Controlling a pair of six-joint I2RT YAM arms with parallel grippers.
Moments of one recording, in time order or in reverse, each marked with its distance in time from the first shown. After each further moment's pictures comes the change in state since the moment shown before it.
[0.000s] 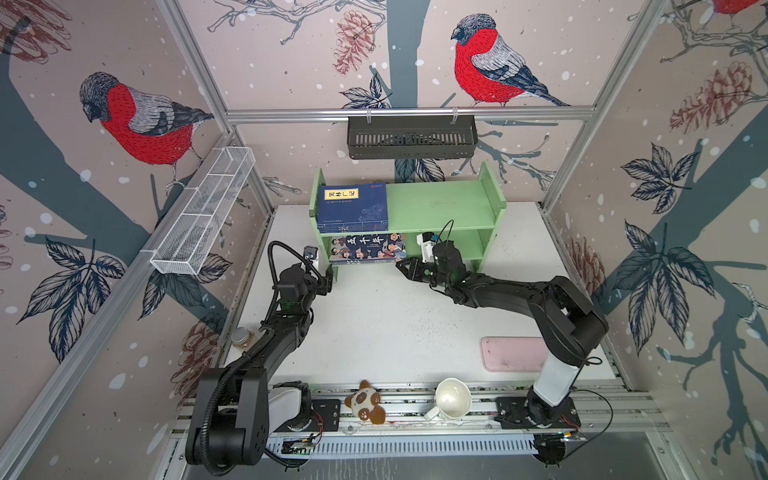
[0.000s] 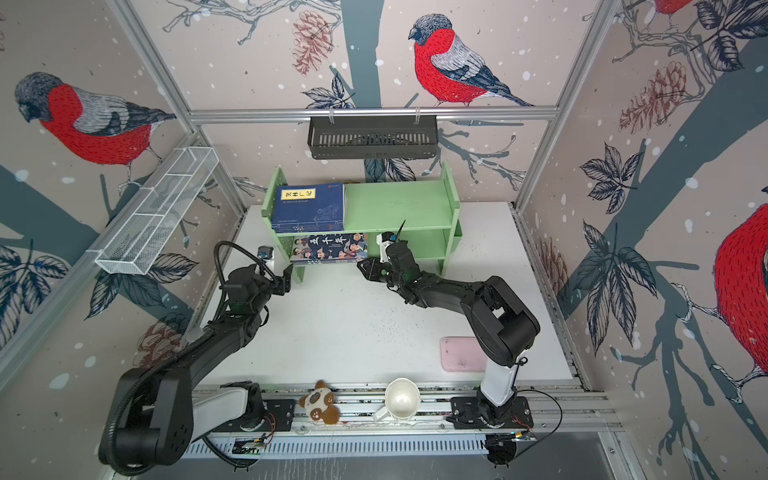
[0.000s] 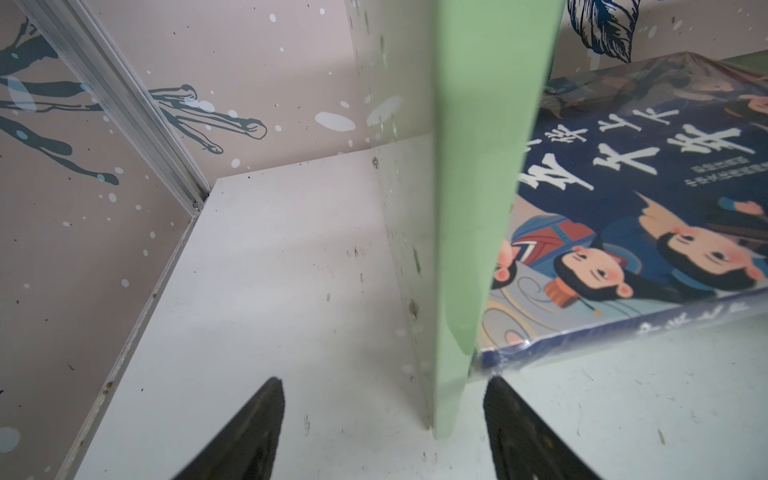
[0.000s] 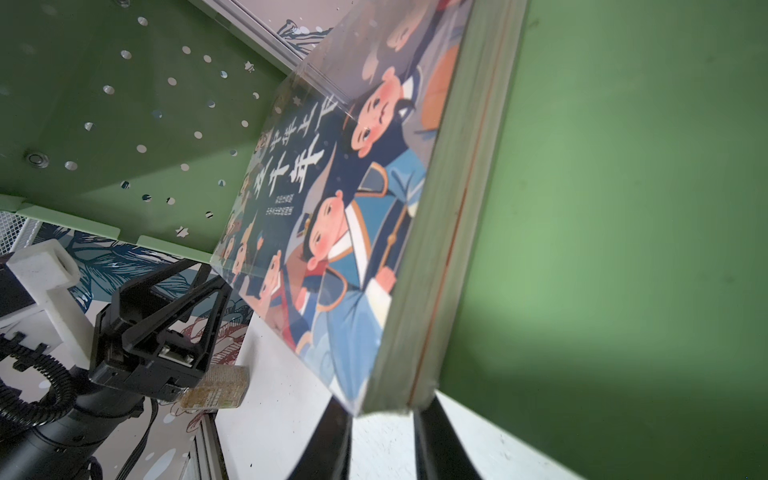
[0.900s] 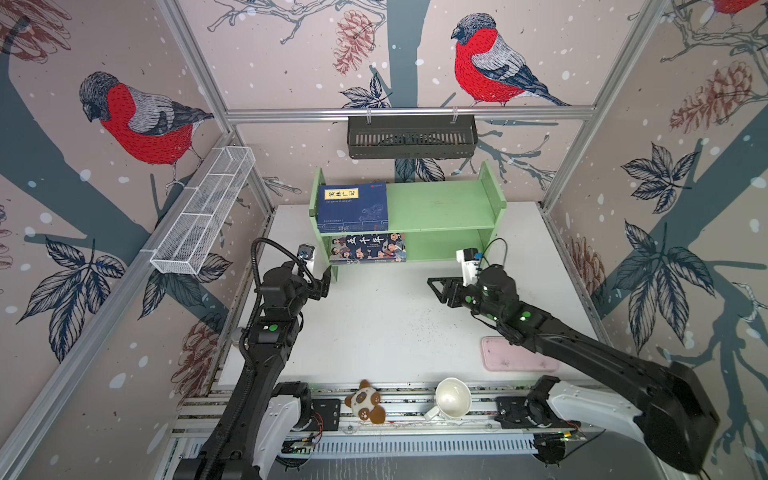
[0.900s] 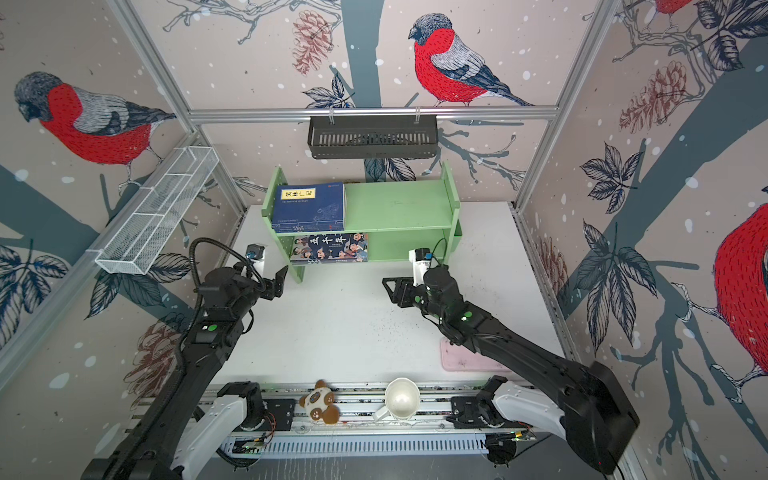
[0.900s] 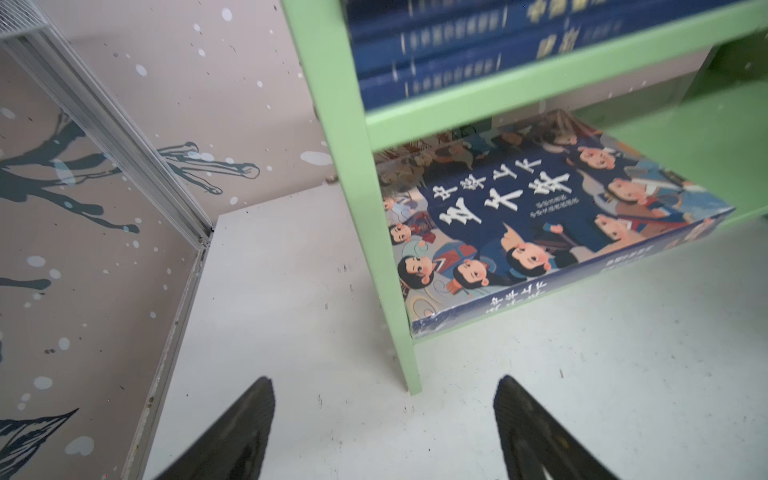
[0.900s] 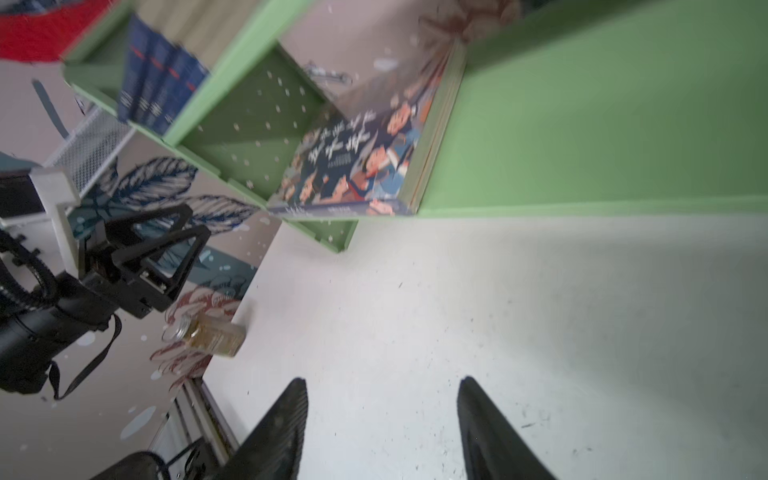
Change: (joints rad) left arm 0.005 -0.378 0.159 -0.499 0.087 0.040; right arm 0.019 -0.774 -0.360 -0.313 0.216 -0.135
